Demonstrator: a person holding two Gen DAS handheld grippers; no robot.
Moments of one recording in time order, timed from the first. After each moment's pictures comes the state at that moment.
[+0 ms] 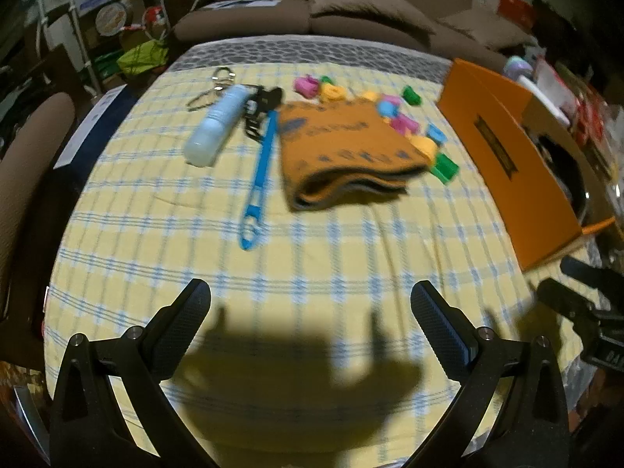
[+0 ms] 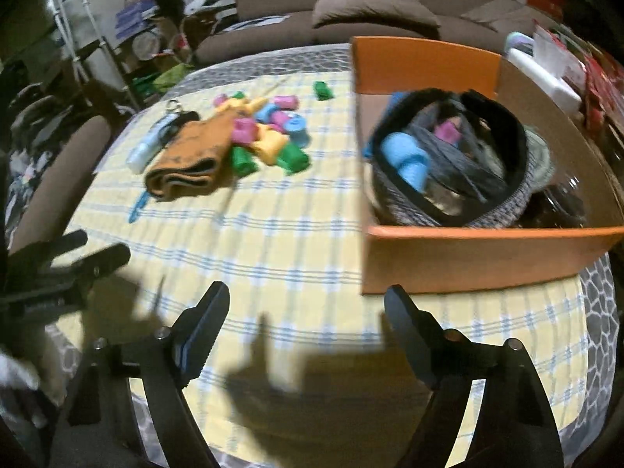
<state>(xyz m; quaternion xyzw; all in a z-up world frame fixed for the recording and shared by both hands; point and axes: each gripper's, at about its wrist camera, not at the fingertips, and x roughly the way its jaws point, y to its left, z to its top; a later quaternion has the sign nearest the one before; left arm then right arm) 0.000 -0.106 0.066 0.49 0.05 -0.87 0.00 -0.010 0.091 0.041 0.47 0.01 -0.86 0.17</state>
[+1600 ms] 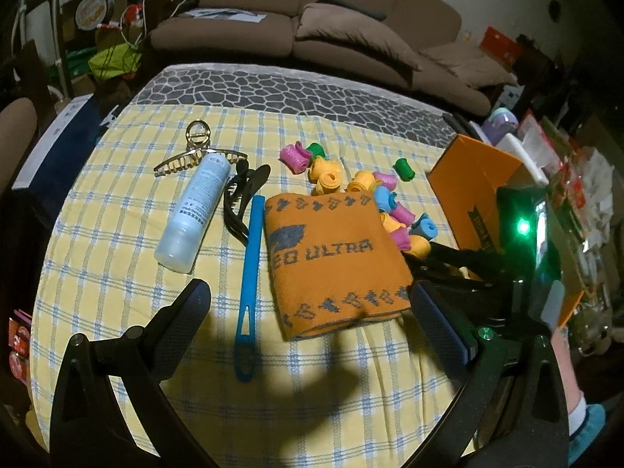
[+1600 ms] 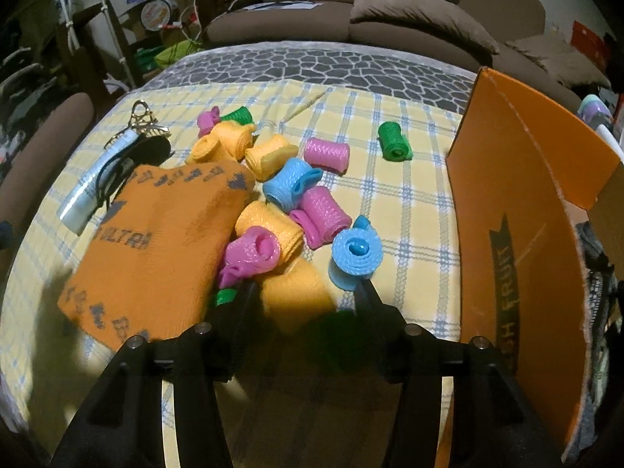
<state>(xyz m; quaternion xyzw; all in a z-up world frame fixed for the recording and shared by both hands) -0.088 -0.136 0.085 0.46 0.11 -0.88 -0.06 -0.174 -0.009 -0.012 0.48 0.08 -0.86 0.19</state>
